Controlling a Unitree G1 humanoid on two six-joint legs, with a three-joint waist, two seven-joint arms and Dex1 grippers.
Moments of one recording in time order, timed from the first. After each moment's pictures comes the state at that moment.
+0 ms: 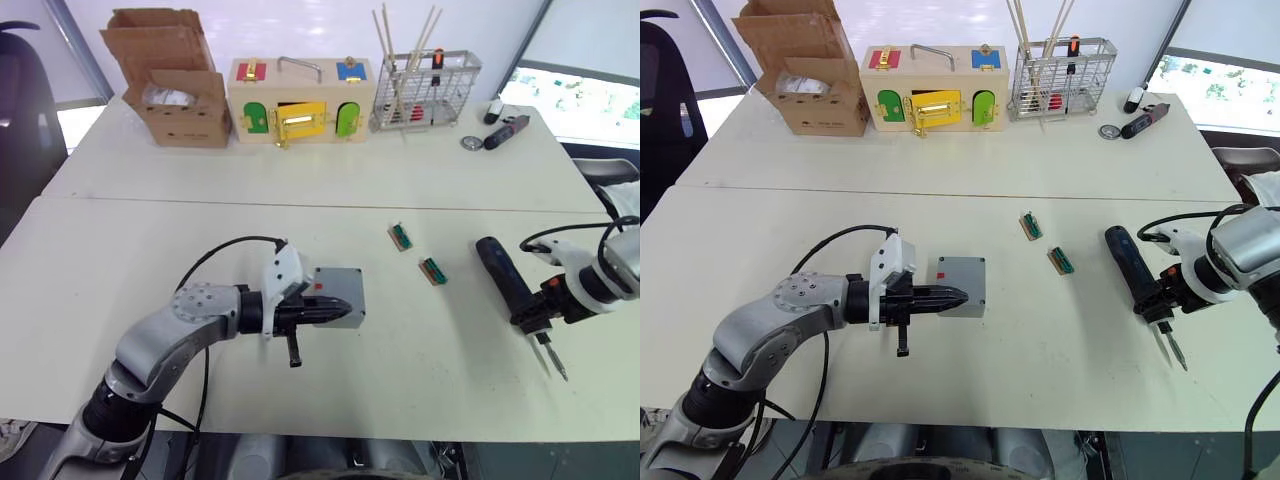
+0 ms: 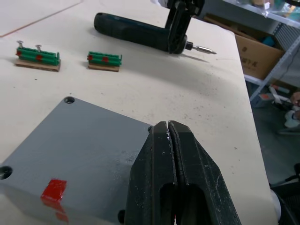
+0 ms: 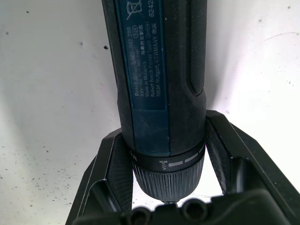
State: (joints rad) left arm -0.29 0.55 -0.23 -0.54 -0.60 0.78 -0.80; right arm -0.70 -1.24 0.53 0.23 0.41 1.43 1.01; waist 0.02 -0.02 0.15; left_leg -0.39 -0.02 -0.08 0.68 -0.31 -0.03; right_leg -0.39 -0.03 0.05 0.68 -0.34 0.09
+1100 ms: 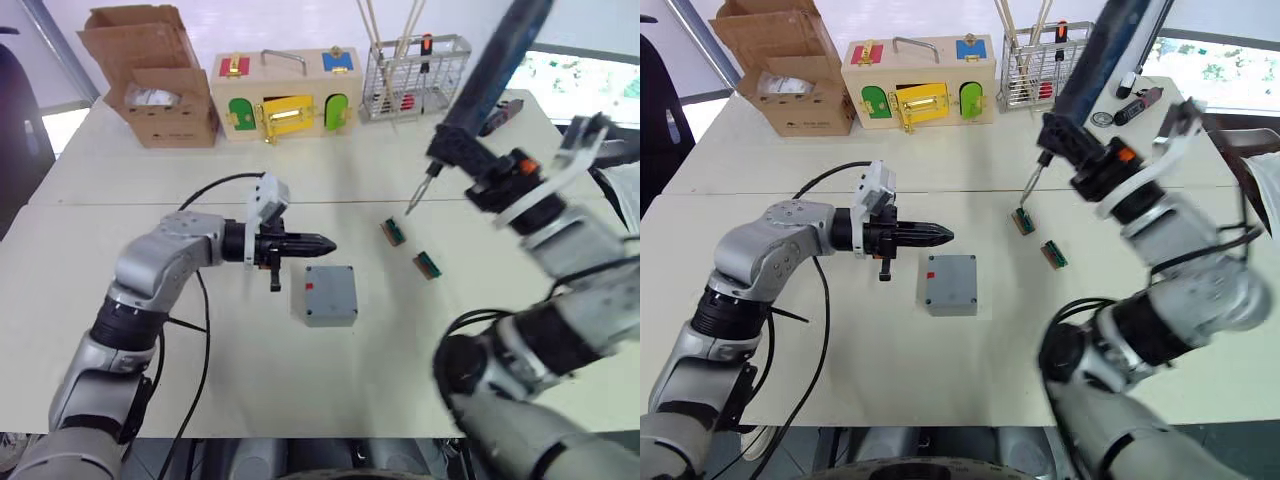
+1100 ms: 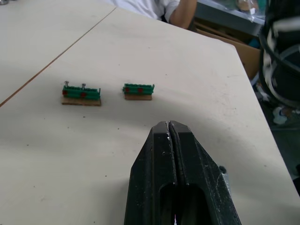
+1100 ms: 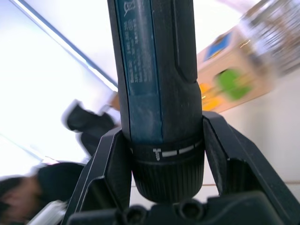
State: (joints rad) left arm -0.66 0.58 -0.18 -0.09 -0.60 0.73 -1.09; right arm -0.80 0.08 -0.89 -0.65 0.61 1.49 0.38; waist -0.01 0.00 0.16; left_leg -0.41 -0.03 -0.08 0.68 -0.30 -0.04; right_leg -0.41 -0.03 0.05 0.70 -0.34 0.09
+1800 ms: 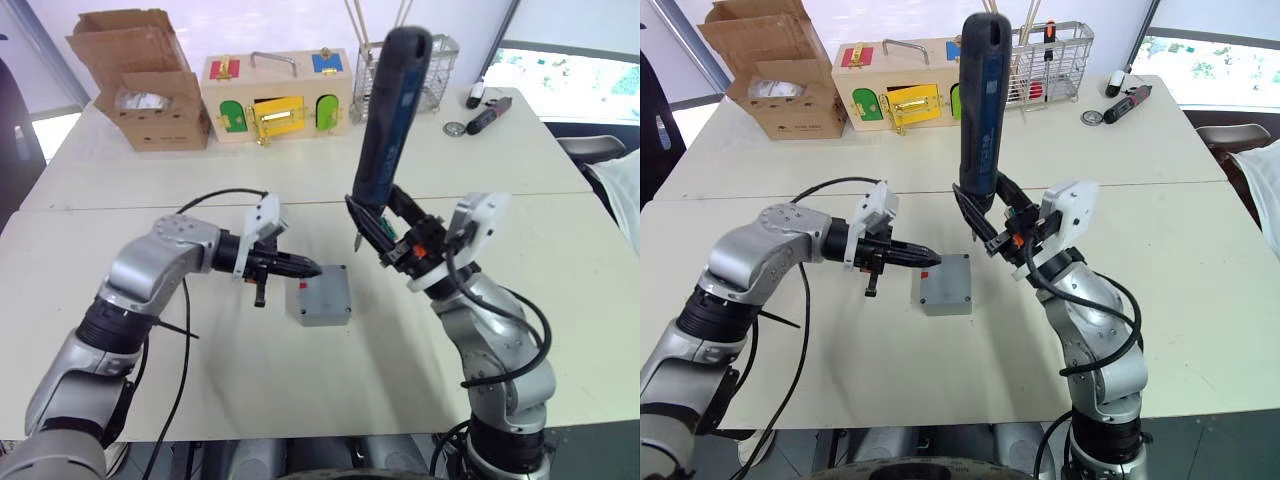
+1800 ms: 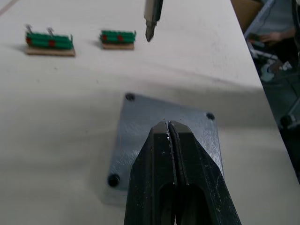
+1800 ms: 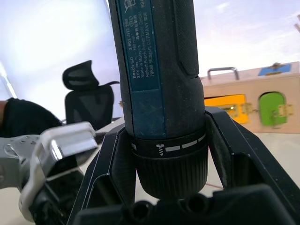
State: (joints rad) left arm -0.62 0.67 -0.27 -0.12 -0.49 0.72 -1.18; right arm -0.16 -0.10 0.04 -0.68 0.29 0.46 0.45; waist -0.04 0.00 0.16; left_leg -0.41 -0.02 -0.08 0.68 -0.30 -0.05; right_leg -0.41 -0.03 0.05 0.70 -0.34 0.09
